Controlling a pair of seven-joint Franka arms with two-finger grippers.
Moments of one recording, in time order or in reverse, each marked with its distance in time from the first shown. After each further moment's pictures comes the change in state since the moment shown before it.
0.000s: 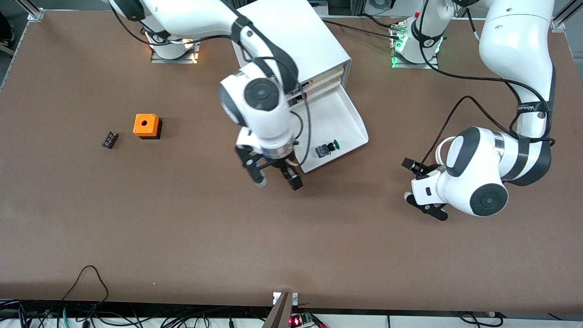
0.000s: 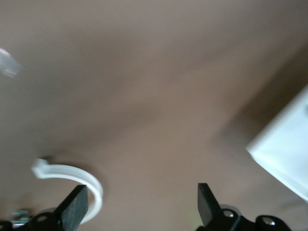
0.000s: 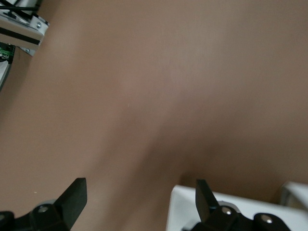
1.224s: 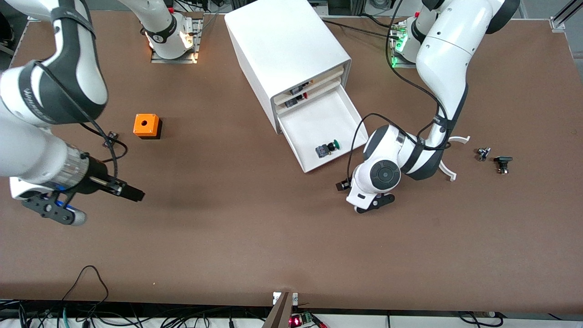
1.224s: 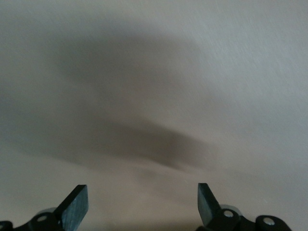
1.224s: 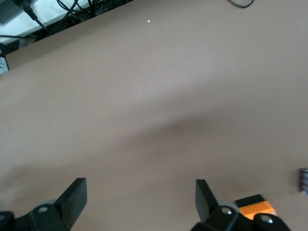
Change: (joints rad) left arm -0.207 0.090 -0.032 -0.207 -0.097 0.494 -1.039; right arm -0.493 -0.290 -0.040 -0.159 0.109 -0.273 -1.133
